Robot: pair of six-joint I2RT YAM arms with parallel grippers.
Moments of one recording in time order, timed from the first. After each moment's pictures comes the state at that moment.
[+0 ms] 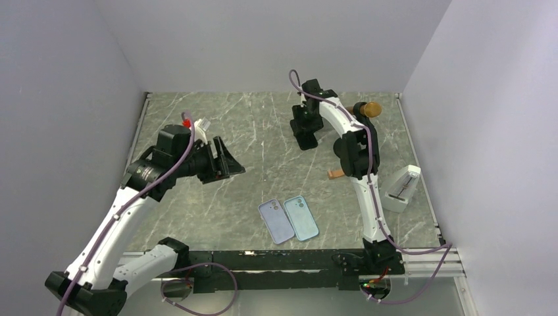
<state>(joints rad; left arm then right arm) -0.41 0.97 1.13 -0.83 0.41 -0.73 0.33 2.51 2.25 -0.89 -0.07 0.10</state>
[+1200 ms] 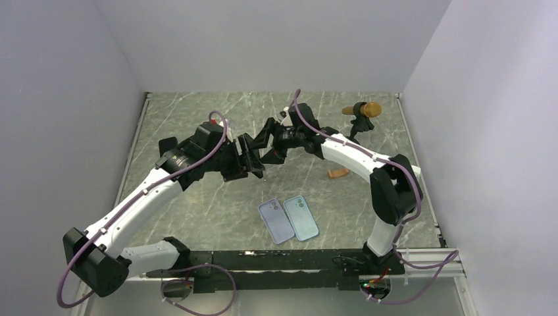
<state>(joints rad) -0.59 1.14 1.10 -0.66 0.23 -0.88 0.59 1.76 1.31 -0.18 -0.65 1.14</state>
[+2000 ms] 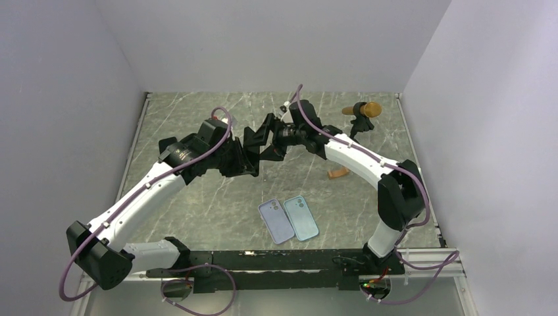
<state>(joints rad) -0.61 1.20 1.19 -0.78 0.14 -0.82 0.64 1.70 1.31 -0.16 -0.62 1.16</state>
